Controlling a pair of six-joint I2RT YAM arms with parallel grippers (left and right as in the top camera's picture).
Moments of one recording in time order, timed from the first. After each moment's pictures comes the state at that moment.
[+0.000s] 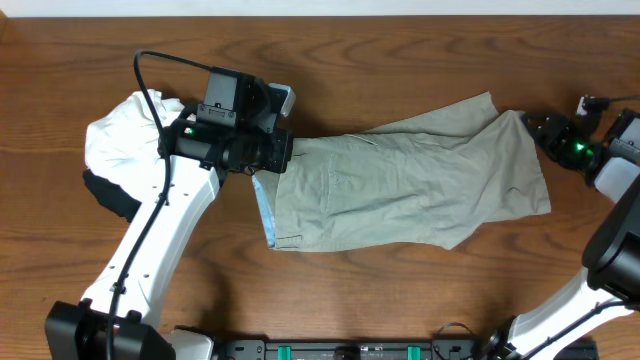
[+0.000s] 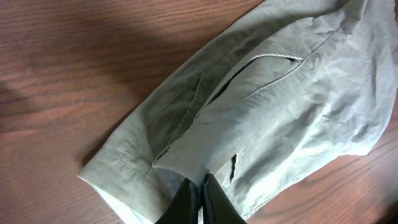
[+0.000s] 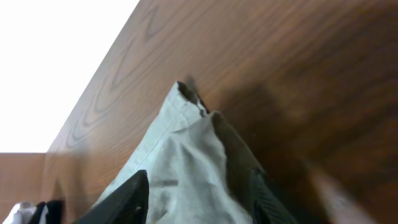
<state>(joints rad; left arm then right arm) -0.27 1.50 1.28 -0.83 0.36 -0.04 -0.54 2.00 1.10 0.01 -0.82 0.35</state>
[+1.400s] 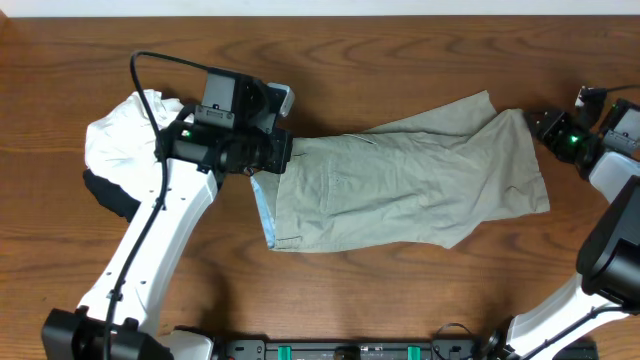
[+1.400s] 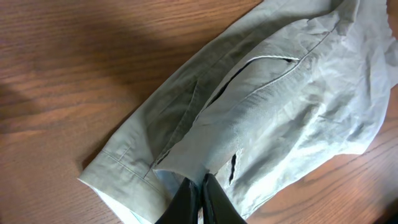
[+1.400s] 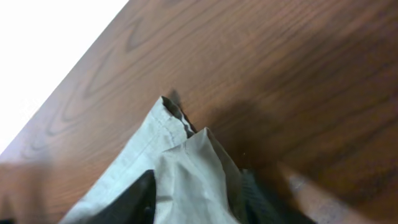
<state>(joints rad) -0.27 1.48 1.28 -0.83 0.36 -0.04 -0.48 1.96 1.11 0.01 -0.65 0.30</state>
